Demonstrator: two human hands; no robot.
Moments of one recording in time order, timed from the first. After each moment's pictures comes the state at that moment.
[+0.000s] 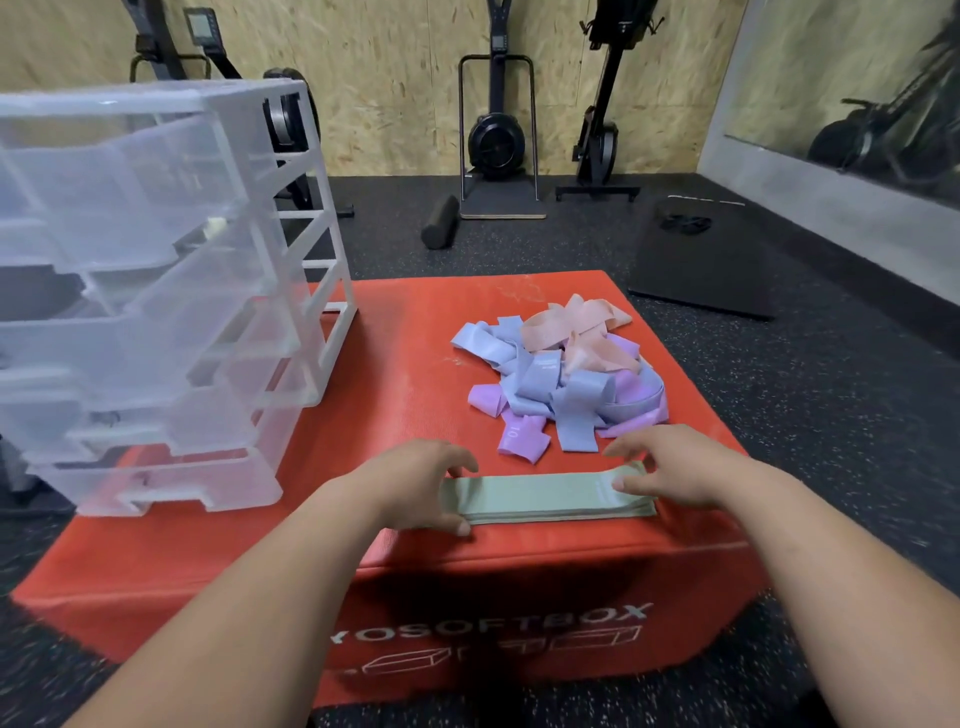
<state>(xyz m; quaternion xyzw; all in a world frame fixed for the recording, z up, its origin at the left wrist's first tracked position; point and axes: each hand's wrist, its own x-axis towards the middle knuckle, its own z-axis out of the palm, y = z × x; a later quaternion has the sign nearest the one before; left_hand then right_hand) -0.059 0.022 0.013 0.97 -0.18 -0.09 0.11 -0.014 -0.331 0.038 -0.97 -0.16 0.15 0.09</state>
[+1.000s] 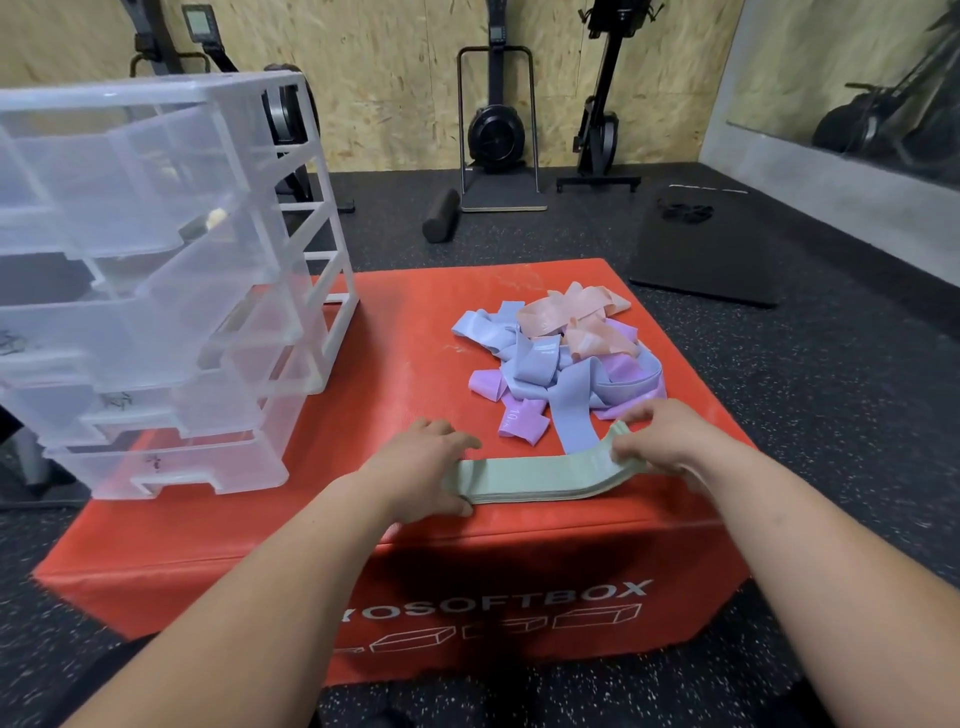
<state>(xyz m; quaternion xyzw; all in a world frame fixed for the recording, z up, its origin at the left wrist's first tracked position) -0.071 0.014 0.003 0.98 -0.17 -0.04 0.08 -0.027 -0.310 0.030 -0.89 0.09 0.11 0.44</state>
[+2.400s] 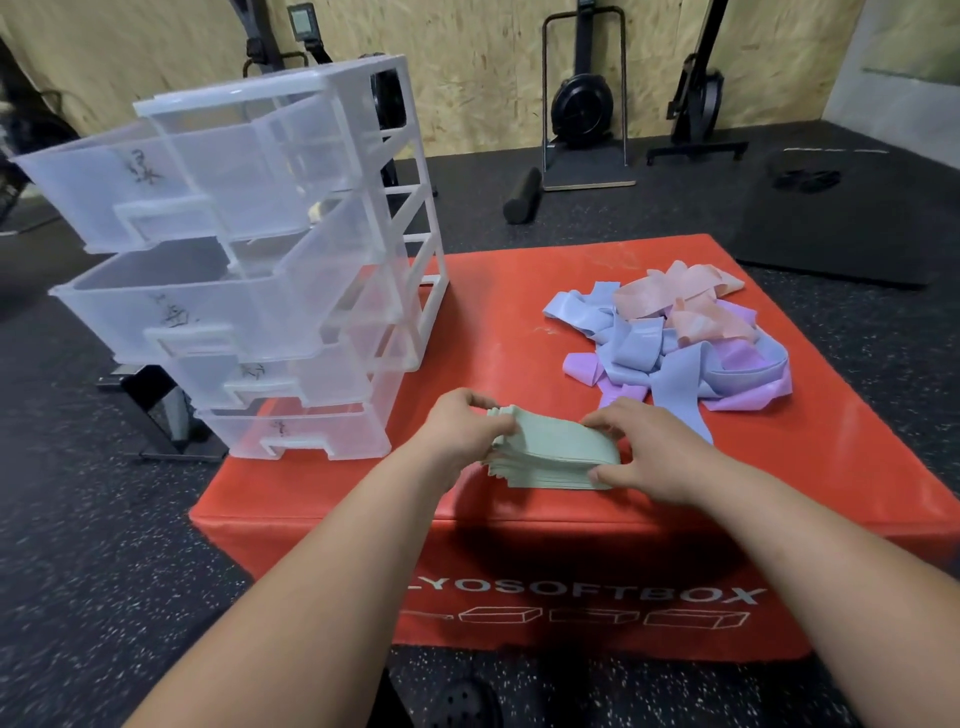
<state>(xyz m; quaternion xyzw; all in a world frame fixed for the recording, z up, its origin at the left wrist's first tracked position) -0.087 0.046 0.020 0.77 0.23 -0.01 0.59 -0.035 -0.206 0.001 -0.93 -0.30 0.06 0.23</state>
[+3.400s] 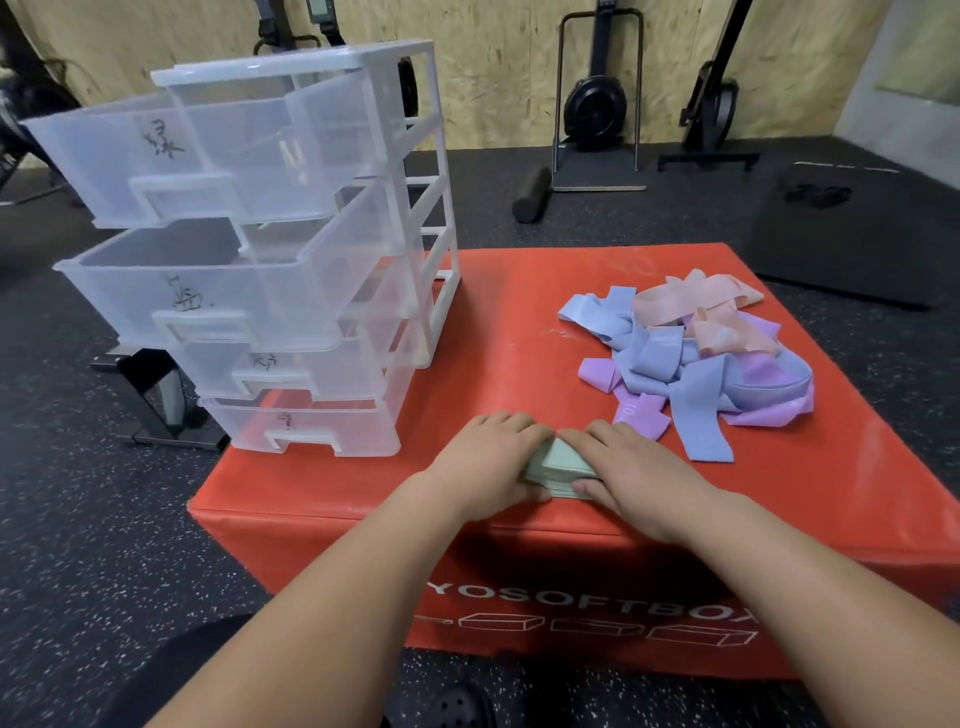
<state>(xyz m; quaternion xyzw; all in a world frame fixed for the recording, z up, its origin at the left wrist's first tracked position) -0.086 0.063 -0.023 0.98 -0.19 0.05 0.03 -0.043 -0.172 -0.026 -0.91 -0.40 0.00 0.07</state>
